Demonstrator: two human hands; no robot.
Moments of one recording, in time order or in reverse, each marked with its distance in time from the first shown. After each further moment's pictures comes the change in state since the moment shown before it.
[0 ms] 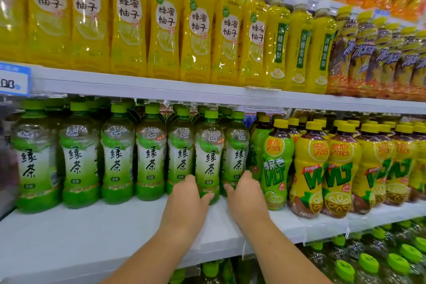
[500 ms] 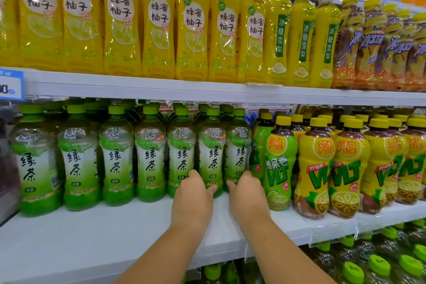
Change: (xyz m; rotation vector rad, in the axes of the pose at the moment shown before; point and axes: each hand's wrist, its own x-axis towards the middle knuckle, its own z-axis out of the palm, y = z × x) left_hand 0.015 0.007 0.023 0.045 0.083 -0.053; right_hand 0.014 0.002 0.009 -0.073 -0.009 0.020
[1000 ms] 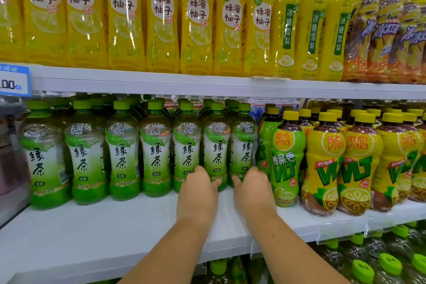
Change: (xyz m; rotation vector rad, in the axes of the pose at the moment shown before) left_hand 0.005 -0.002 0.005 0.034 -0.001 0.011; right_hand 0.002 0.002 0.002 0.007 0.025 -0.004
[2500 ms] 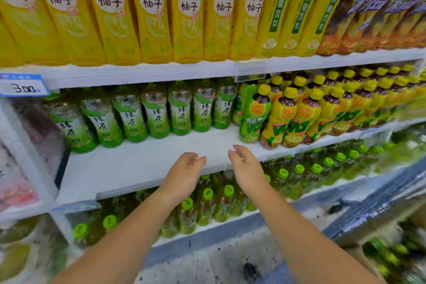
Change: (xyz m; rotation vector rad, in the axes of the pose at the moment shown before) left_hand -0.071 0.030 -0.142 -0.413 -0.676 -0.478; right_hand -0.095 -0.023 -0.131 0.418 -0.472 0.350
